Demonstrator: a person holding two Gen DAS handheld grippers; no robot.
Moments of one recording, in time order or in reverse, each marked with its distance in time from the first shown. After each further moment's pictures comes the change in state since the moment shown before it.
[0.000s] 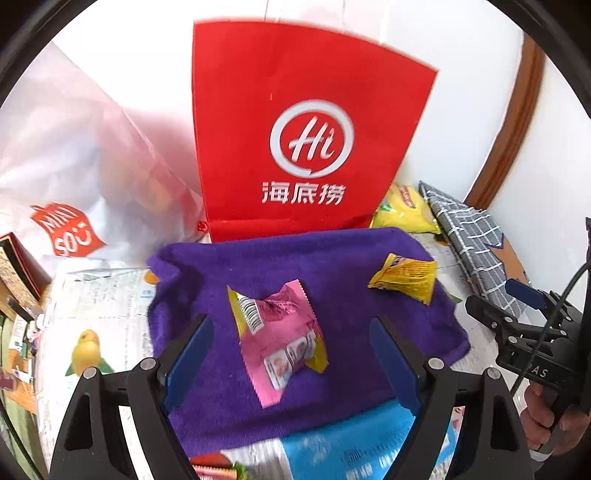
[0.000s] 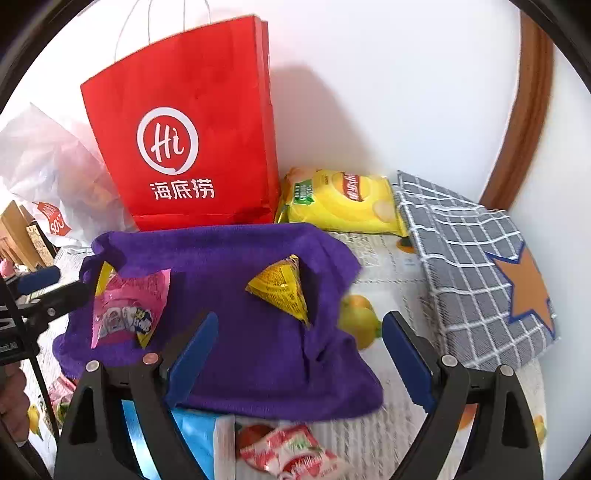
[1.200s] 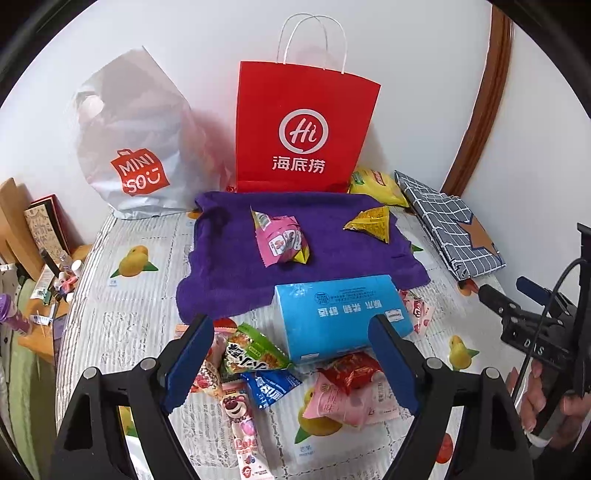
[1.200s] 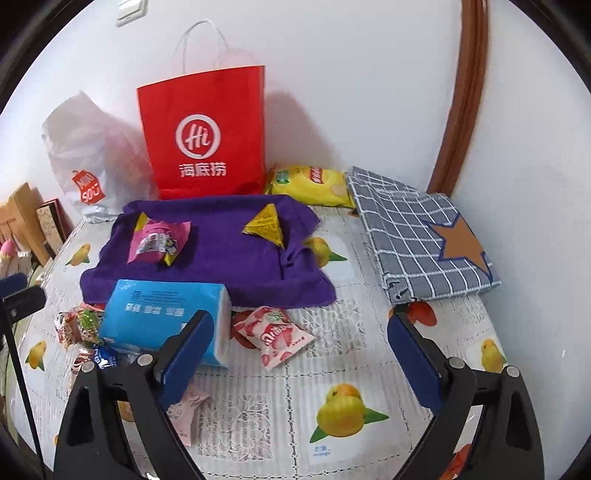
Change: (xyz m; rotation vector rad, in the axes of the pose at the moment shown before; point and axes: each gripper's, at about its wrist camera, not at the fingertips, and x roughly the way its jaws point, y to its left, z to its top) left arm -0.127 -0.007 -0.113 -0.034 -0.045 0.028; right arm -0.117 -0.016 -0.099 0.008 -0.069 -0.082
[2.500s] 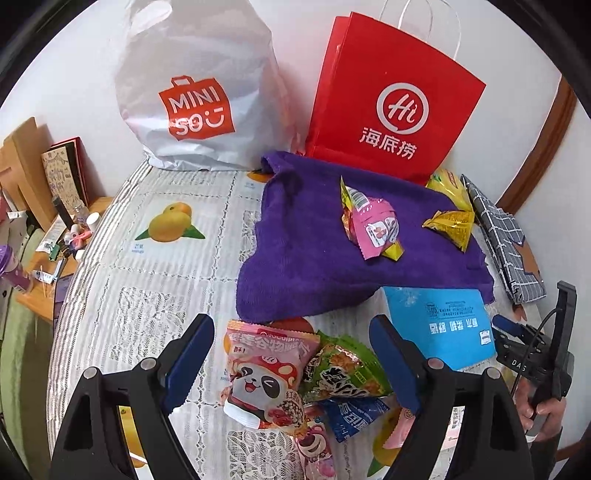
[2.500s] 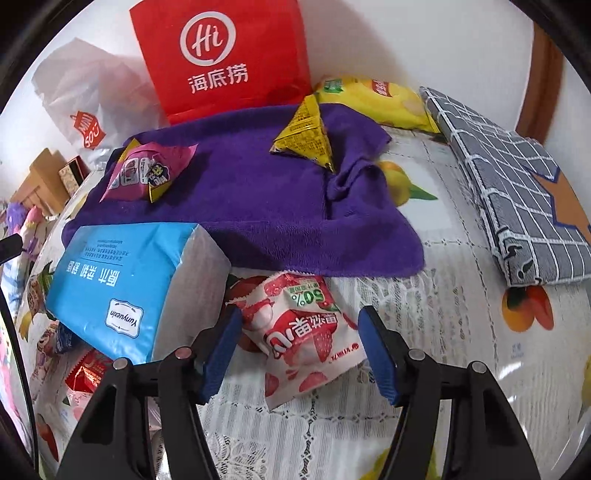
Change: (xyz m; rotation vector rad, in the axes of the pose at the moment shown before) left arm 0.071 0.082 0.000 -0.163 0.098 0.066; right arm 0.144 0.013 -0.027 -0.078 0.205 0.265
